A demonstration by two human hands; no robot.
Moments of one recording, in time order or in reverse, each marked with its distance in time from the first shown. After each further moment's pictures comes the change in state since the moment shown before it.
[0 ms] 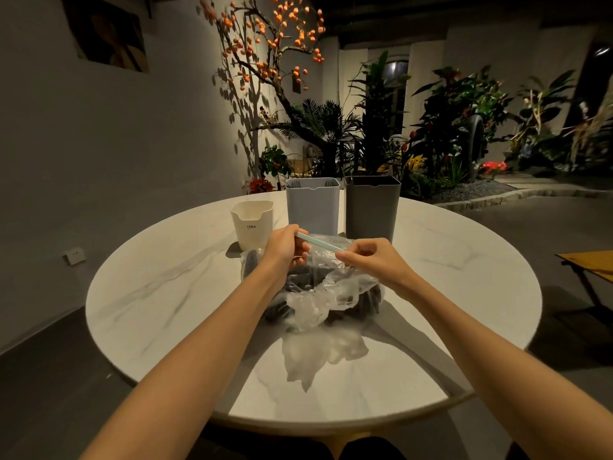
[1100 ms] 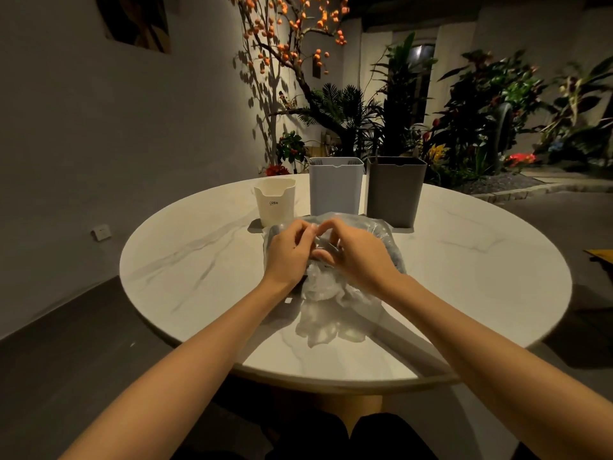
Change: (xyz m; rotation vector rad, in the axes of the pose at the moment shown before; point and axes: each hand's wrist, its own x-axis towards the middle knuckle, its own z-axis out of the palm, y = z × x) left_hand -0.029 -0.051 -0.048 0.435 0.043 0.644; right_hand -0.013 -0.014 0.071 -0.626 0.147 -0.489
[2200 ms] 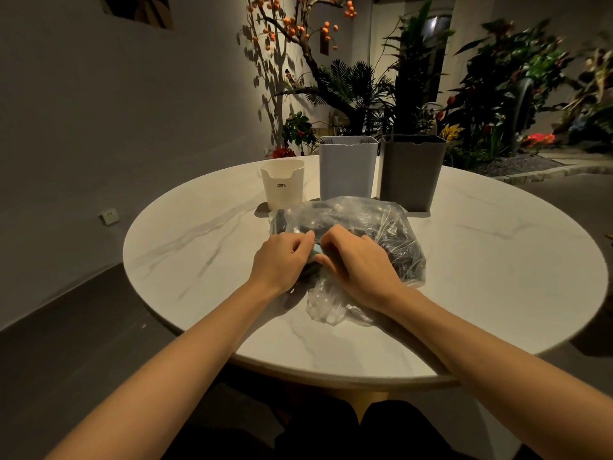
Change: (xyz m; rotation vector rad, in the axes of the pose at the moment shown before) left_hand -0.017 -0.022 -0.022 0.286 -0.163 -0.019; right_hand -0.025 -0.007 0.025 0.014 -0.069 -0.073
